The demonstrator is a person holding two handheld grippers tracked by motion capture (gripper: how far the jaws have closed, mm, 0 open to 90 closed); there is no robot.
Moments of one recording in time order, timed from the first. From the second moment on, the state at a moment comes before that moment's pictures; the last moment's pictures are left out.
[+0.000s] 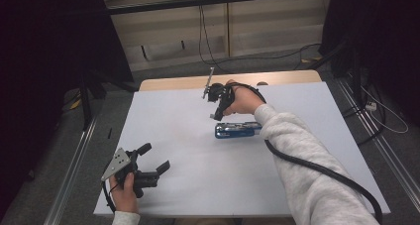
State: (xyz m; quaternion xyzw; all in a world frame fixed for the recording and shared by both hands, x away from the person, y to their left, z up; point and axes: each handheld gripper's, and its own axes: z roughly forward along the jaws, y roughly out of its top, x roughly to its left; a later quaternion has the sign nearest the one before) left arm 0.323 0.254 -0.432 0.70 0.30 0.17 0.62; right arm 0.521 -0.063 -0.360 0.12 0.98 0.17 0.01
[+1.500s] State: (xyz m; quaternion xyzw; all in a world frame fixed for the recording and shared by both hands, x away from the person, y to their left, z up) left arm 0.323 0.254 -0.432 0.70 0.30 0.17 0.62; right arm 0.516 -0.088 -0.363 0.15 0.97 0.17 0.00
